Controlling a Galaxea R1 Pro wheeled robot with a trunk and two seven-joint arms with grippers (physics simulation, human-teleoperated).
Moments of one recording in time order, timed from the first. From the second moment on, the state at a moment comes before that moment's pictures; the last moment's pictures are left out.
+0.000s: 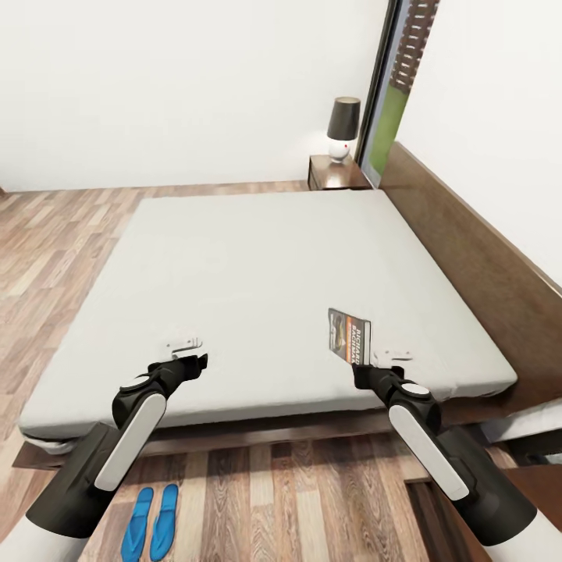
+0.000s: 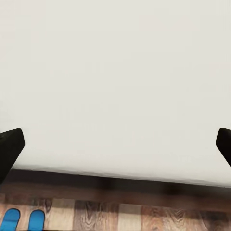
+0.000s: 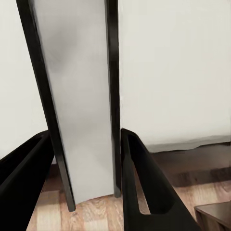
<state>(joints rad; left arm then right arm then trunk) -0.52 0.19 -0.31 -1.55 0.69 0.67 0.61 -0.54 -0.26 0.47 -1.55 -0.72 0.65 -0.63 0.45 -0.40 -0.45</state>
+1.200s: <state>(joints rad) -0.45 0.20 -0.29 -1.52 0.73 0.69 0.61 -0.54 -0.26 0.48 -1.45 -0.72 0.65 -0.64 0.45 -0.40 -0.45</state>
